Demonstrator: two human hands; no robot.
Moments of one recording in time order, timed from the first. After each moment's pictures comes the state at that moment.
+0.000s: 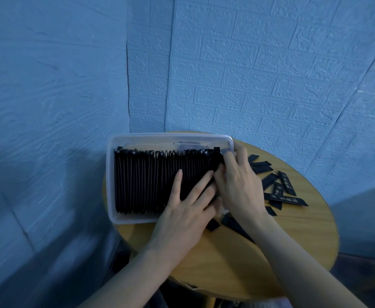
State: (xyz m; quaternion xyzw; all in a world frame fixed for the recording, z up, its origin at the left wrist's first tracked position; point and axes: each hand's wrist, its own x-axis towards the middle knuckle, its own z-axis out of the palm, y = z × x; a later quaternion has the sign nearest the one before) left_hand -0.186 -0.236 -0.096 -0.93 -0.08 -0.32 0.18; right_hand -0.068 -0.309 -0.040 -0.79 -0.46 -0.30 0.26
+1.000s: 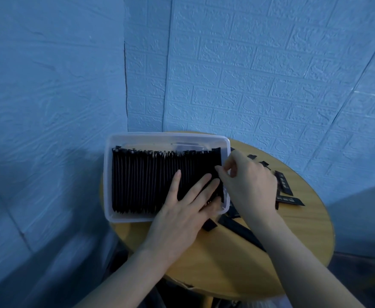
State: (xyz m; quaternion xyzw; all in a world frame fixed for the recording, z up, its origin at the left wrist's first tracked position) left_hand -0.190 -0.232 -0.095 -0.94 -0.06 -0.29 0.19; right_hand -0.077 -0.328 -0.015 -0.86 -0.38 -0.26 0.25
